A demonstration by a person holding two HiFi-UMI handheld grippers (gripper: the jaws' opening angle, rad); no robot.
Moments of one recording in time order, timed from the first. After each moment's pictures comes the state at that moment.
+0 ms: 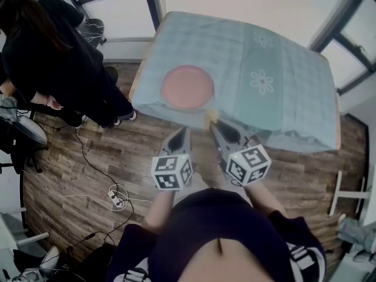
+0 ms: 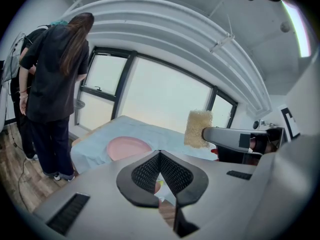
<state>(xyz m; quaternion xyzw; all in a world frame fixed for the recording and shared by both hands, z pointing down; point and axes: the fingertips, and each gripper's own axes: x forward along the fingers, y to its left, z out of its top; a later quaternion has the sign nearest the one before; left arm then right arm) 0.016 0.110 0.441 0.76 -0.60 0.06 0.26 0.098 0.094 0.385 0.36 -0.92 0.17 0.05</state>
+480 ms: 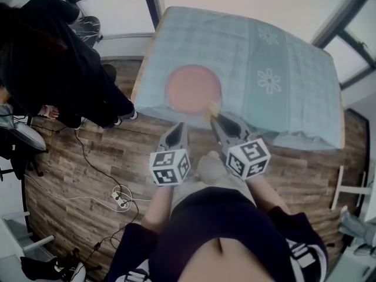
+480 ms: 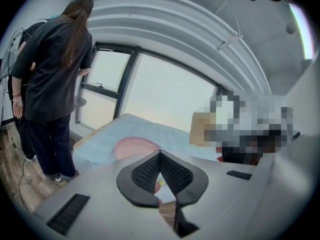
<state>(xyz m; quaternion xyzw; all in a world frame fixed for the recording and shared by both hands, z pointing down) -0.029 0.071 0.464 0.75 -0.60 0.06 0.27 0.067 0.050 0.408 0.38 -0.91 0.16 0.09</state>
